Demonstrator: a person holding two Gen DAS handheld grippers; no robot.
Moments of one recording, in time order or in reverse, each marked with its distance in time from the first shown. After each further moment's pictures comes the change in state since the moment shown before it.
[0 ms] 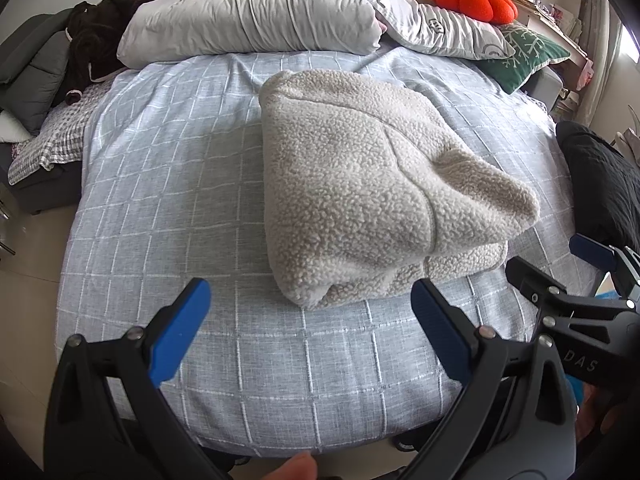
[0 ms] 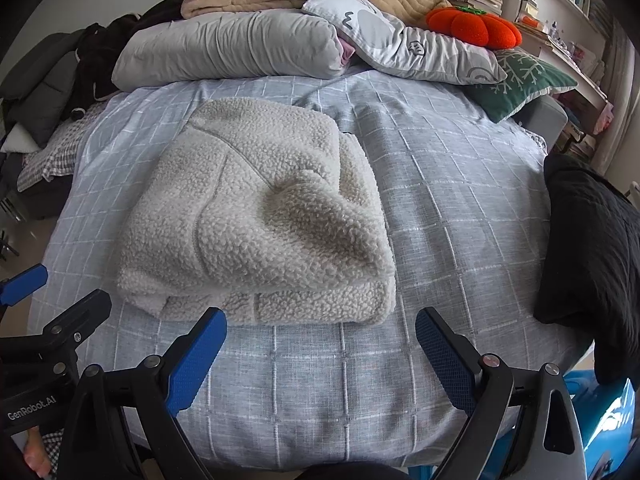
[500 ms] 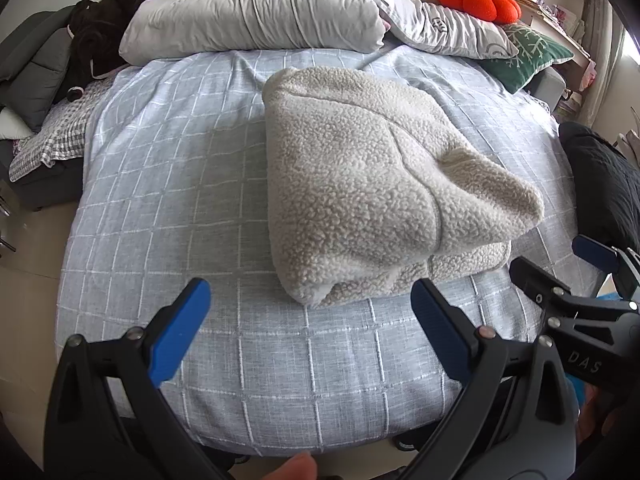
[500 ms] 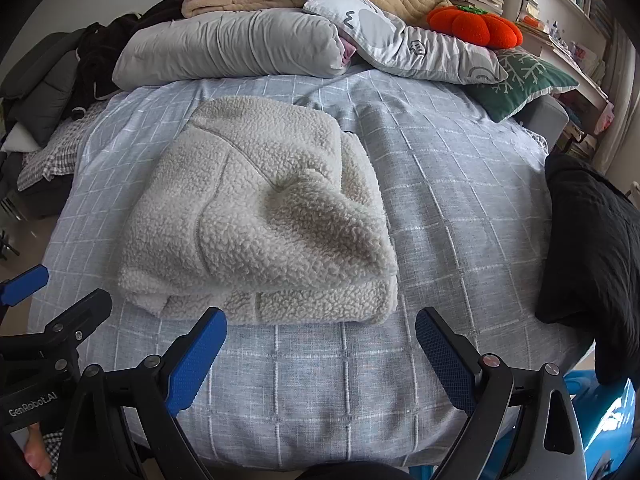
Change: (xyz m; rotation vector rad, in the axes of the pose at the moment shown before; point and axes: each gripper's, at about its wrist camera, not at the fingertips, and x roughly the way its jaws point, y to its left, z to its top) left arm 0.003 0.000 -0.001 -0.009 0.007 0.009; right arm 0.001 0.001 0.000 0.001 0.003 0.004
